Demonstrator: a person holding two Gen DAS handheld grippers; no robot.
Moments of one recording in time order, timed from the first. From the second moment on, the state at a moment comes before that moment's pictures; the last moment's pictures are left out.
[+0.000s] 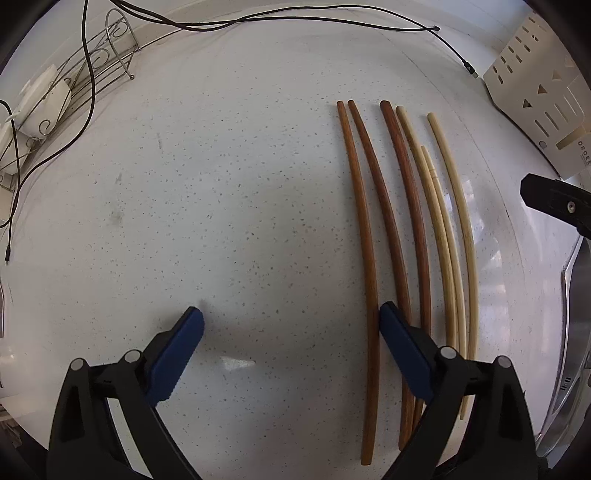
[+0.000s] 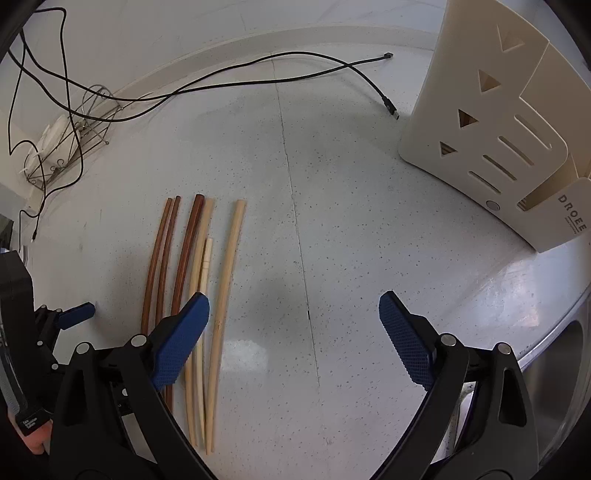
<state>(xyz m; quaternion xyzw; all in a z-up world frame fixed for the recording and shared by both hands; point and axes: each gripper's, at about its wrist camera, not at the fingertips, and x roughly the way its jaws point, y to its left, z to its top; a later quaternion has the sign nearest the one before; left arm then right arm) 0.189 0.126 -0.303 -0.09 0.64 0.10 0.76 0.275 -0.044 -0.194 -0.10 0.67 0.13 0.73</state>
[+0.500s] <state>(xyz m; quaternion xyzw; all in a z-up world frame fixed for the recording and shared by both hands) 0.184 0.146 -0.293 -0.11 0.65 0.06 0.74 0.271 -0.008 -0.219 -0.14 0.70 0.15 0.69</state>
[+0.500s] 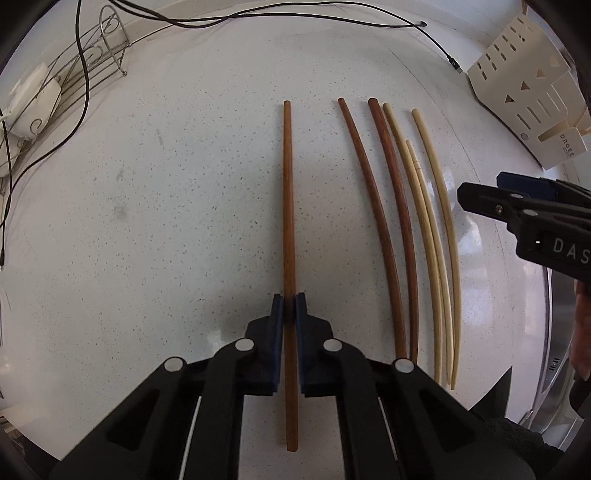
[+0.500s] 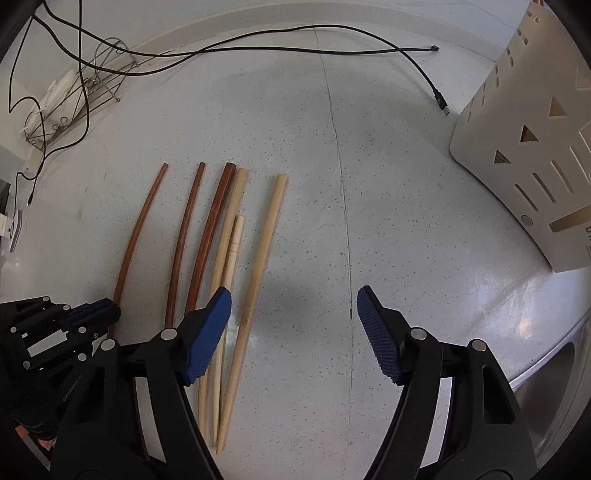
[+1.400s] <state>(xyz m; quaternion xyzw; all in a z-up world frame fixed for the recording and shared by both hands) 0.167 0.135 -0.295 -0.12 0.68 0.07 0.72 0.269 0.033 -0.251 -0.20 0.73 0.14 0.64</state>
